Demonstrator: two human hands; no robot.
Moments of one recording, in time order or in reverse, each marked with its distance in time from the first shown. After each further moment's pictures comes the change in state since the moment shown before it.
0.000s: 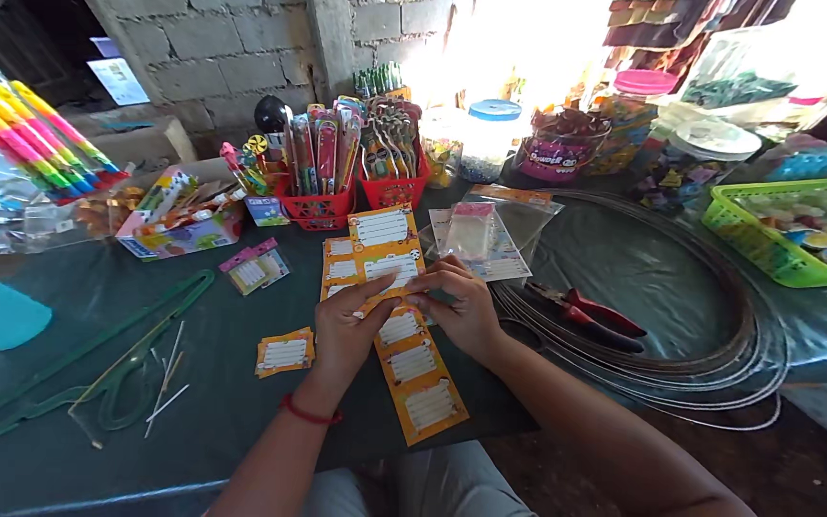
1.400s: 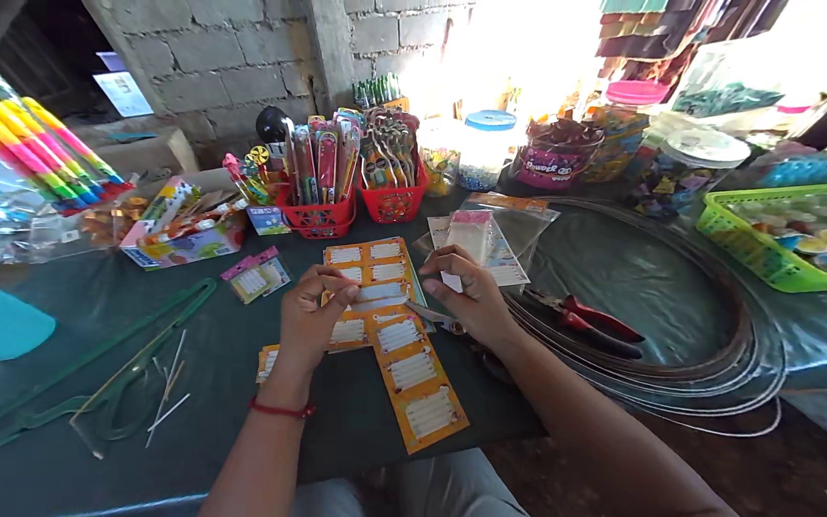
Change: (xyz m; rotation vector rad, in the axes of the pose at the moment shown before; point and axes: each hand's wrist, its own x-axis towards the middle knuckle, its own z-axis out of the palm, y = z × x) left_hand 0.019 -0.008 -0.039 -0.091 0.036 -0.293; right_hand 0.013 0.002 -0.022 0.136 -0.083 0.294
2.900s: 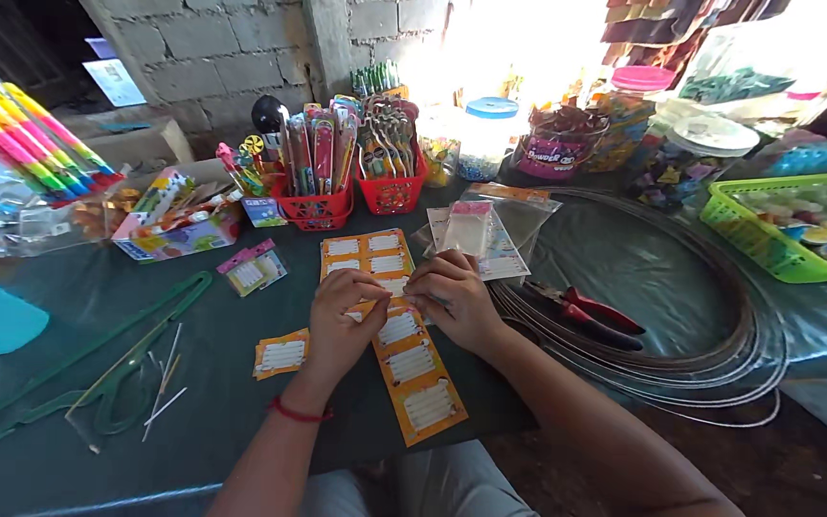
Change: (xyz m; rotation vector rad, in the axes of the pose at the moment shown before) left_hand -0.012 -0.008 0.028 0.242 -0.084 0.376; right_hand -0.006 0.006 0.014 -0.434 -0.003 -0.371
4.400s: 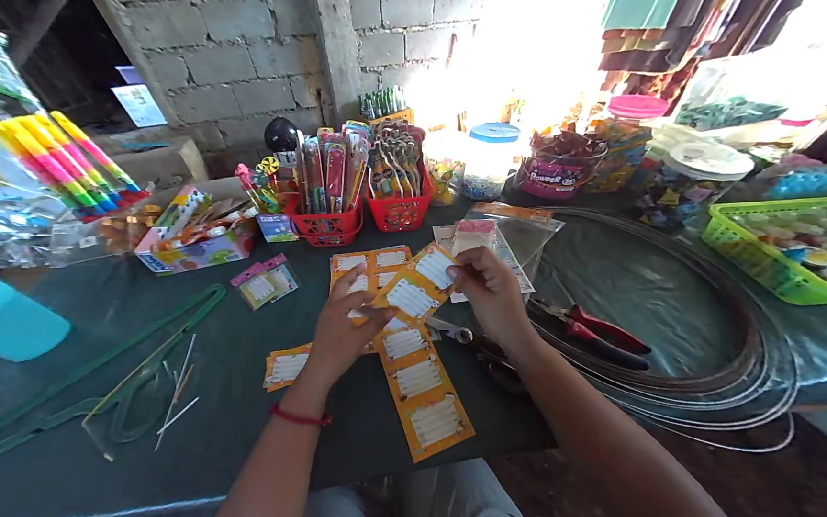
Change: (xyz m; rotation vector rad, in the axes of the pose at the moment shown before) left_hand 0.008 0.005 -0.014 -0.098 -0.156 -0.445; right_hand 0.011 0.008 -0.021 0.456 0.160 0.520
